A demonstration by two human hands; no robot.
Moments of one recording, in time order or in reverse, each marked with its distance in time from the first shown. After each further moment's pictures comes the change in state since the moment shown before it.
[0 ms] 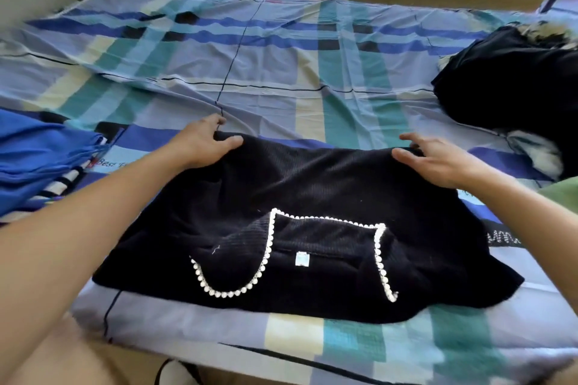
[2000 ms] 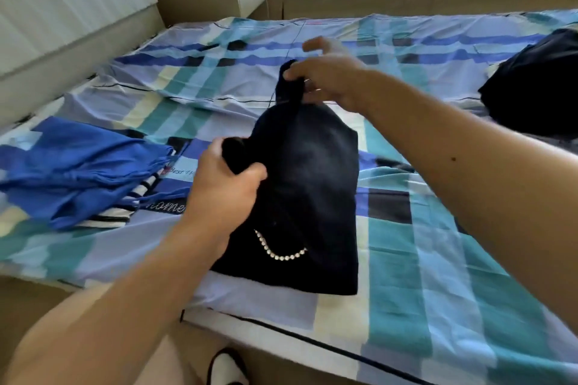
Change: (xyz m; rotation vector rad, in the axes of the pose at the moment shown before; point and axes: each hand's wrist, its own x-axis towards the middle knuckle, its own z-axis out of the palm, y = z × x) left_hand -0.164 0.054 -0.028 -0.809 0.408 -0.191; right_hand 0.024 -0.255 -0.040 1.019 -0.078 -0.239
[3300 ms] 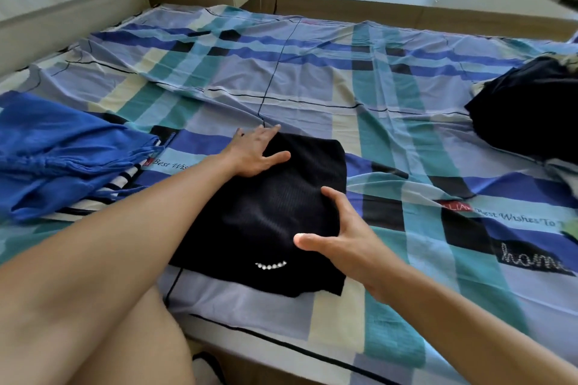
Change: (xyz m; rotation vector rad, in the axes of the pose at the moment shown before) left_hand 0.188 -0.088 0.055 1.003 -0.522 0.453; right_hand -0.160 0.129 0.032 -0.117 -0.059 0.283
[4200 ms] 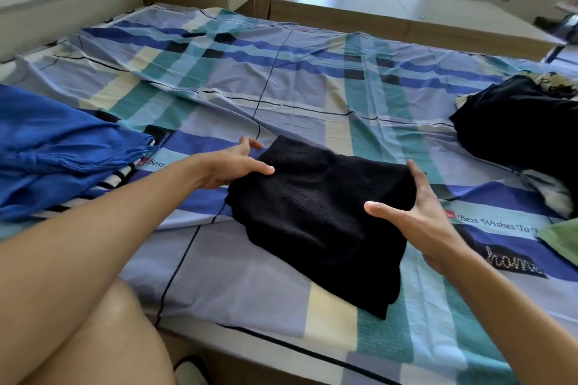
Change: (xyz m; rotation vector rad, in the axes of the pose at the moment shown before) left_hand -0.051 0.008 -0.027 -0.964 -0.292 -0.231; right_hand 0.014 0.021 -0.100 -0.112 0.381 -0.082
